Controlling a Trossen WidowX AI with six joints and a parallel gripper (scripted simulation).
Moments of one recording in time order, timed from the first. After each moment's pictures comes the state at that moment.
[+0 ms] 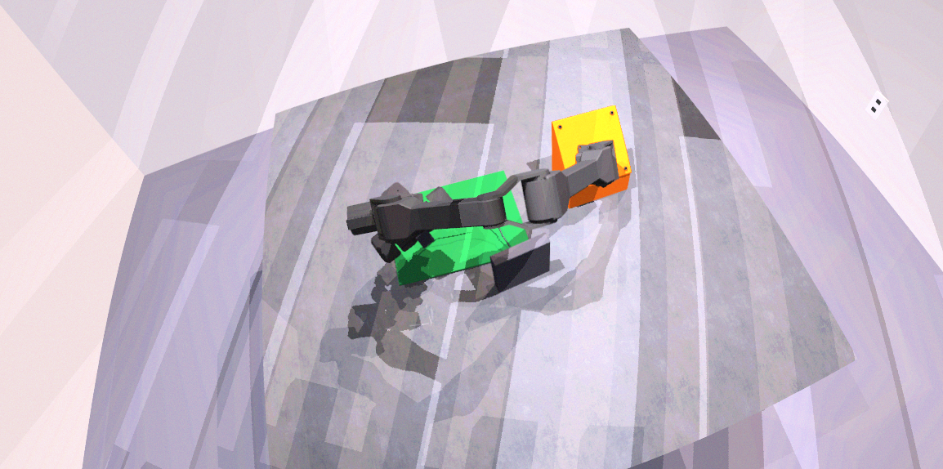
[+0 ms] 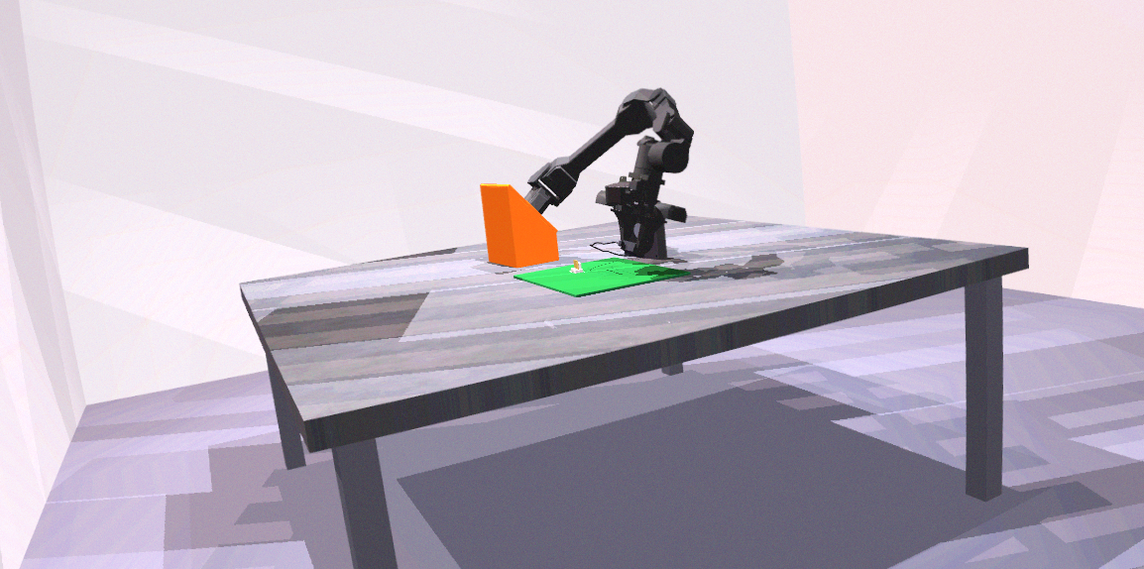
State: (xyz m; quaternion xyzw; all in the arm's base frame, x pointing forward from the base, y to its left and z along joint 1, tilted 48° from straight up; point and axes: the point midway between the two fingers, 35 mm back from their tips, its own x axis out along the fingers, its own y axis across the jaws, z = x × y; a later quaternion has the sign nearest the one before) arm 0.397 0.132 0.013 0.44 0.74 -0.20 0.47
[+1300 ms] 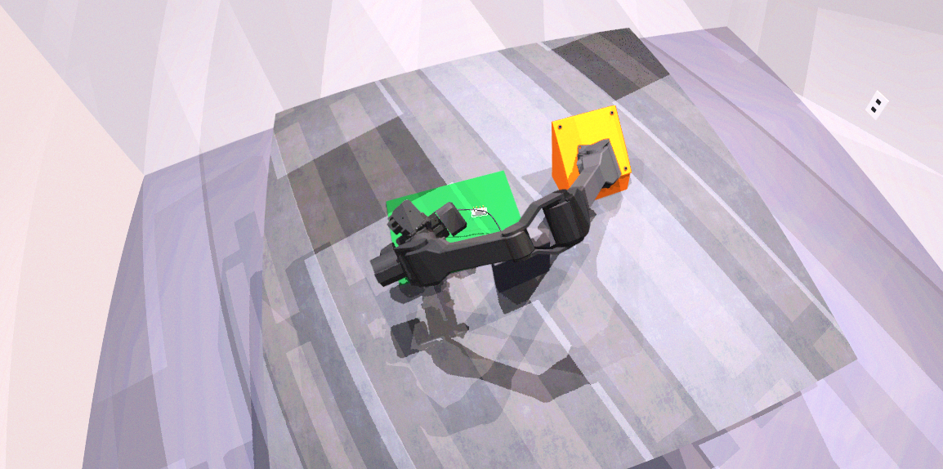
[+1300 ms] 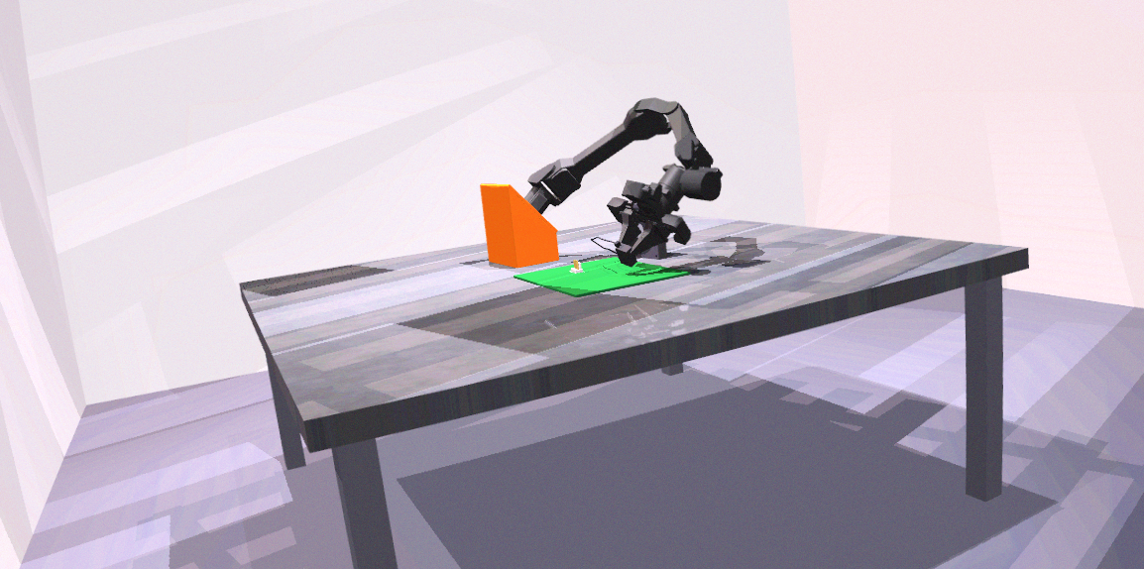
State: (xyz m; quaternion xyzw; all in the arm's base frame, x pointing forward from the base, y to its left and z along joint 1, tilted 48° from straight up) arm 0.391 0.142 0.003 0.35 0.60 -0.34 0.63
